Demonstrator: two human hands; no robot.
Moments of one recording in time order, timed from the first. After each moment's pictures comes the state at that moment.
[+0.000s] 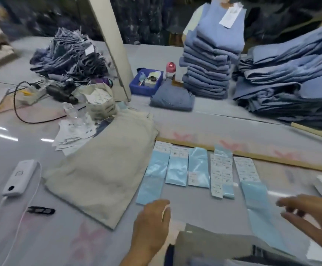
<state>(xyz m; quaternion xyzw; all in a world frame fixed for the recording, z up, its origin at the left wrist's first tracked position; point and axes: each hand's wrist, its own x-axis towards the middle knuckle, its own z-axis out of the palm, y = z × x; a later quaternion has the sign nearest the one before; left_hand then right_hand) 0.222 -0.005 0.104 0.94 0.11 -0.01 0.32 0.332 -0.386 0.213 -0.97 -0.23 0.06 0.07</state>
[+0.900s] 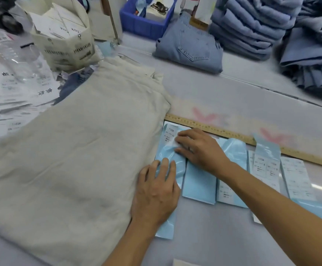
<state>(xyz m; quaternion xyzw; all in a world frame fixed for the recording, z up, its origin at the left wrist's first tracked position) 0.387 0.067 -0.044 0.98 0.01 0.14 0.10 0.549 -0.066 0.003 -0.89 -0.42 -0.04 0.14</state>
